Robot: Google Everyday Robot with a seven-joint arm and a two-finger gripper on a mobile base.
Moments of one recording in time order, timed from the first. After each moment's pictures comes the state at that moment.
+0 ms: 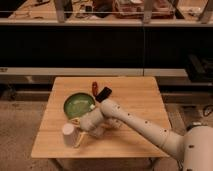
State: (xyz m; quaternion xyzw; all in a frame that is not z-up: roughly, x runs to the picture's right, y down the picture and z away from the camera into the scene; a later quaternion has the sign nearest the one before) arm -0.178 0.233 0.769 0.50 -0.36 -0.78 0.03
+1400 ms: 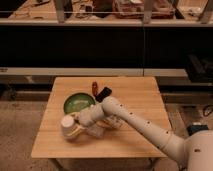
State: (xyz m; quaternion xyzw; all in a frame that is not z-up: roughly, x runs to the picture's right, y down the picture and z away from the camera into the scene) arm -0.184 0.168 0.739 0.56 -0.29 -0.78 0.05
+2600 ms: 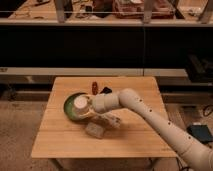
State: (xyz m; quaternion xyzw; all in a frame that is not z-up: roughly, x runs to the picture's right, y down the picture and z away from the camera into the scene) arm -0.119 0.082 0.723 0.53 -0.17 -0.82 0.11
